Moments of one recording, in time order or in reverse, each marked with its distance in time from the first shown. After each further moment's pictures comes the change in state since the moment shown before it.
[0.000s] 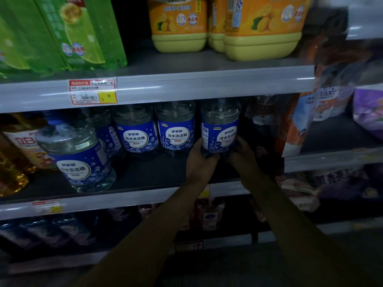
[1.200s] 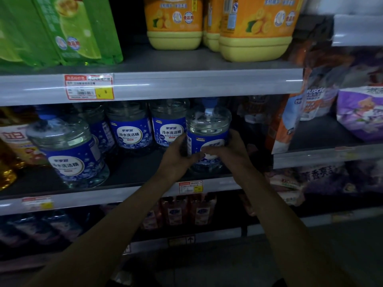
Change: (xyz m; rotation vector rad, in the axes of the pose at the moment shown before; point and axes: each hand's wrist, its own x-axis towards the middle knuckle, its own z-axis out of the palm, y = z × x) left_hand -0.009 0.013 -0.060 0.072 -0.202 0.135; right_hand -0.020 -0.028 0.017 -0.024 -0.028 -0.090
